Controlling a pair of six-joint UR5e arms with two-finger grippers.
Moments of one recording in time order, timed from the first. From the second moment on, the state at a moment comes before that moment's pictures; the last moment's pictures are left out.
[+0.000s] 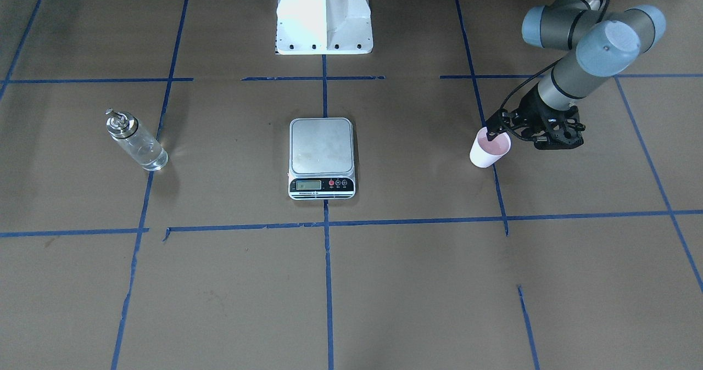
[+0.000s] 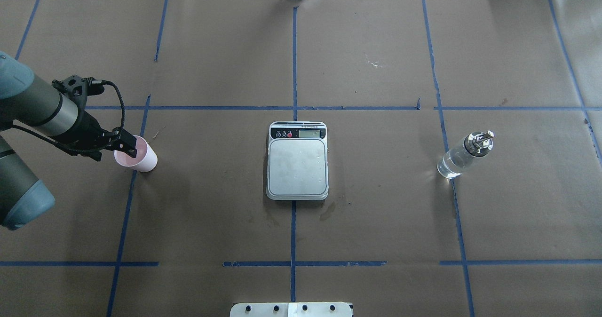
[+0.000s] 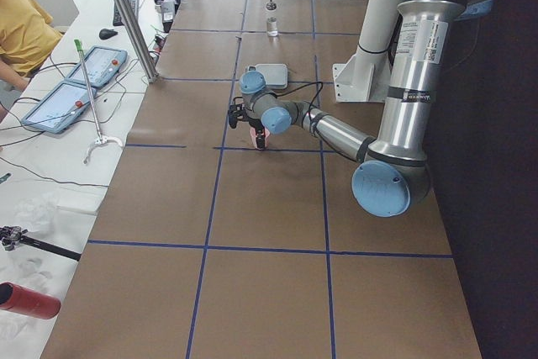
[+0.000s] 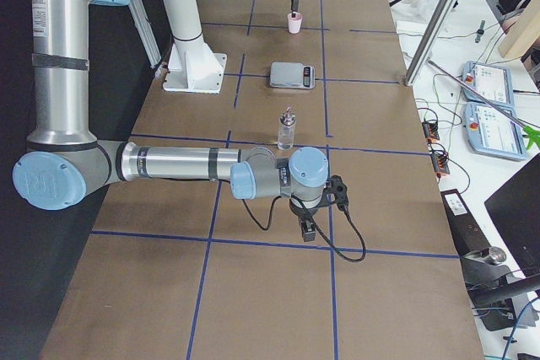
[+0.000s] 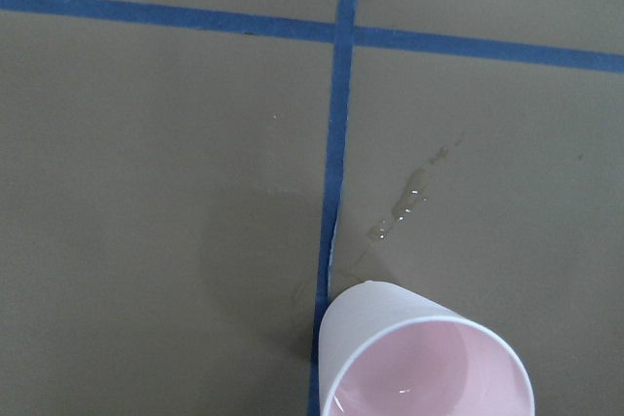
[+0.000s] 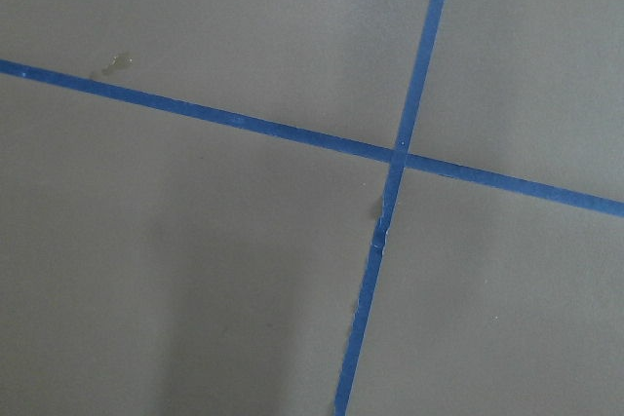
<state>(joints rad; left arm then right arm) -0.82 -1.72 -1.79 -1.89 -2.23 -1.02 1.52 -1.63 1.64 -1.45 2.39 -0.09</state>
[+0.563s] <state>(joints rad) -0.80 -1.72 -1.77 -1.89 -2.23 -1.01 1.52 -1.63 1.64 -1.44 2.39 -0.09</state>
